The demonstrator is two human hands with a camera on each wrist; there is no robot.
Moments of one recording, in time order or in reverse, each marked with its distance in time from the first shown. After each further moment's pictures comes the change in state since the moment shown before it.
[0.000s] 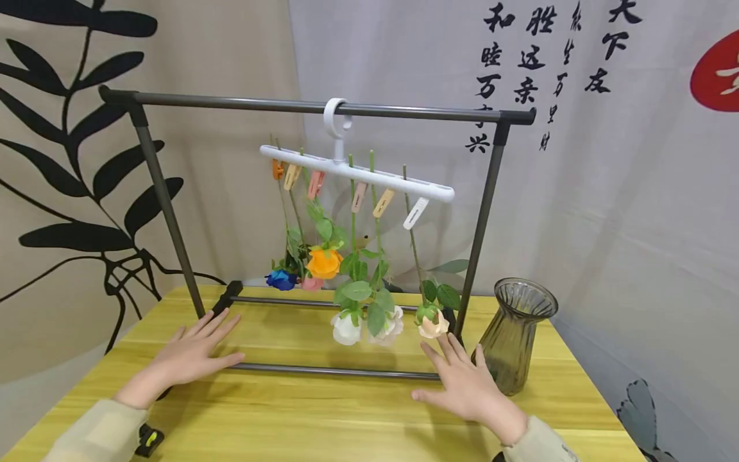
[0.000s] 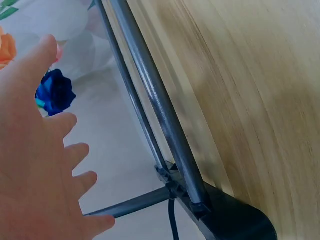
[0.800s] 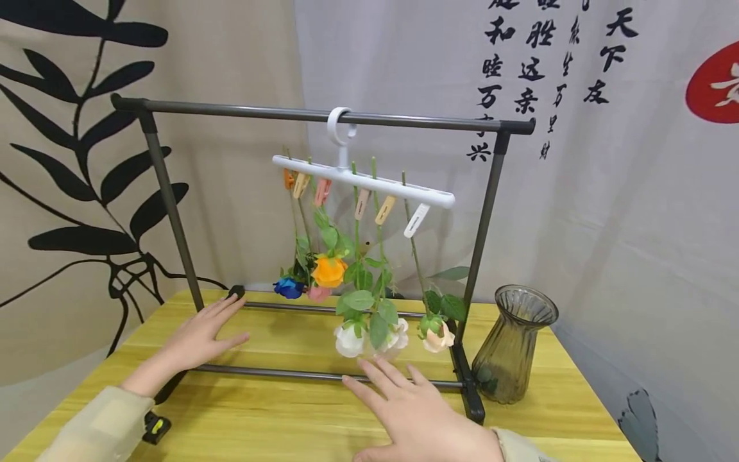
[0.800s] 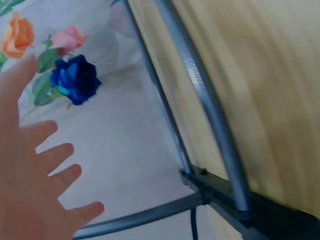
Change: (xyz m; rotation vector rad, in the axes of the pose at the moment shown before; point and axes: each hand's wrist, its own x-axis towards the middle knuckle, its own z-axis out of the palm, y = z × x) left_hand 0.022 0.004 -0.013 -0.041 0.169 0.076; right_hand -0.018 -0.098 -0.046 0.032 -0.077 -0.466
